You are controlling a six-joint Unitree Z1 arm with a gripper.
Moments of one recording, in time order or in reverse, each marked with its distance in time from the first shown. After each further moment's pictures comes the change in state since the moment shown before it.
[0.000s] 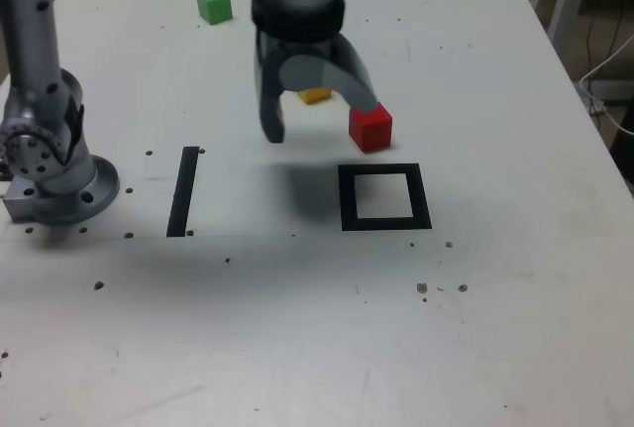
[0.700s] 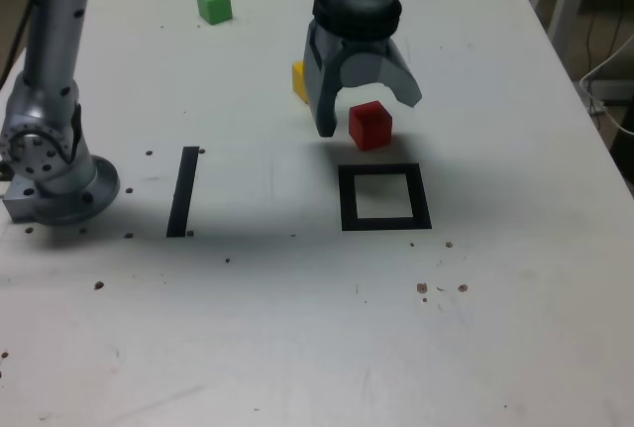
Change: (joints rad) arm 0.071 0.203 -0.210 0.050 0.009 0.006
